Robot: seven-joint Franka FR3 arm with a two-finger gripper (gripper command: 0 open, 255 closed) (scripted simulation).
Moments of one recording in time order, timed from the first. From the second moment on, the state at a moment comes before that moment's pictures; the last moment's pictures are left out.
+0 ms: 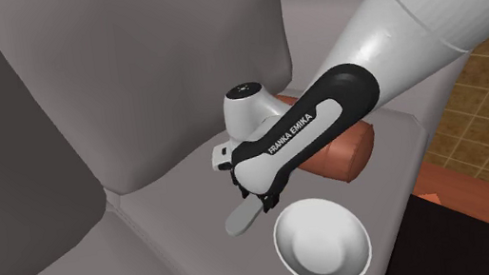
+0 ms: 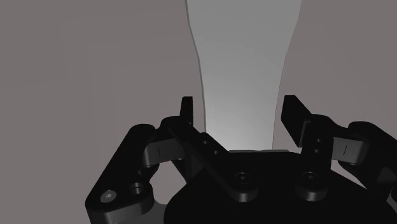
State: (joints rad) arm 0.18 0.44 -0.10 -2.09 0.06 2.53 -1.46
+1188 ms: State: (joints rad) arm 0.19 0.32 -0.12 -2.08 0.04 2.40 -1.44
